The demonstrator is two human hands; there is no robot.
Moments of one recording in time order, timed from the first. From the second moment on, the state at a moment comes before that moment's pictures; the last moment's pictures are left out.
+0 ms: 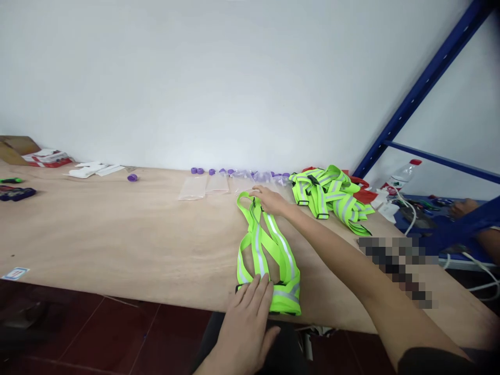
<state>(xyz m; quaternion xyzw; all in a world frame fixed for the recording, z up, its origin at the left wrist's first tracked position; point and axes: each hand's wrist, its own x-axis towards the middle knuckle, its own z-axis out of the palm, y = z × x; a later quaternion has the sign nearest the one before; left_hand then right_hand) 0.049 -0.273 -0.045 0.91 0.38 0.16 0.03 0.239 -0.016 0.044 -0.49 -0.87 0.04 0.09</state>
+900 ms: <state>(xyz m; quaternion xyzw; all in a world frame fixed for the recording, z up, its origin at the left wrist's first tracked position) 0.054 -0.266 -0.063 0.90 0.36 0.23 -0.06 0.236 0.018 0.100 -0.46 -0.89 -0.02 -0.06</state>
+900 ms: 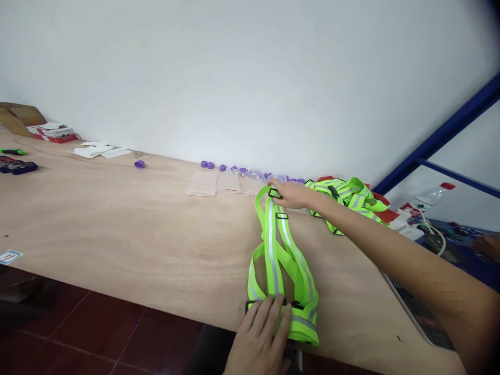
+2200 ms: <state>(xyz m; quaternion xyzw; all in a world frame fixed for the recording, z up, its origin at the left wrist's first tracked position) 0.054 -0.270 -0.065 0.87 0.38 0.32 -0.03 0.229 0.116 0.090 -0.50 -0.86 0.09 0.05</state>
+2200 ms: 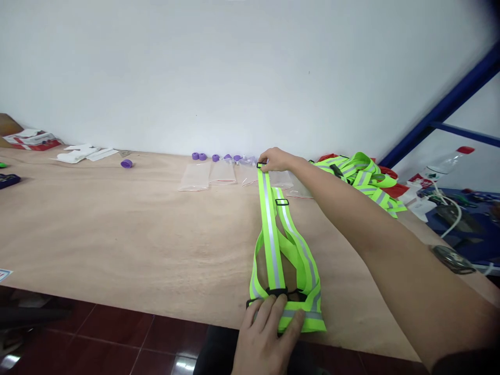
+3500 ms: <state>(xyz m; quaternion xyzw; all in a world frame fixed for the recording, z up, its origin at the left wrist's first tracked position) 0.034 -0.257 -0.031 0.92 0.32 0.22 0.10 0.286 0.019 0.038 -0.51 -0.85 0.11 -0.08</state>
